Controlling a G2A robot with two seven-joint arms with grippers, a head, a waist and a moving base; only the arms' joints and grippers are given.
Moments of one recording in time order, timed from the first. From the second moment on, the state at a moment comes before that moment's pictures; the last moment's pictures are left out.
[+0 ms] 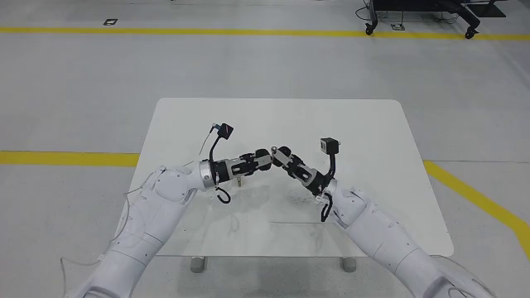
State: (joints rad) left arm 1.03 -1.23 -1.02 -1.16 -0.11 -0.71 -0.84; right arm -1.09 -1.24 0.77 -1.01 0.01 -1.01 0.05
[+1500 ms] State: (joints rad) left arm 1.03 -1.22 -1.00 -1.17 -0.06 -0.69 -0.79; right arm -1.12 -1.28 0.86 -1.00 -0.01 -1.01 0.13
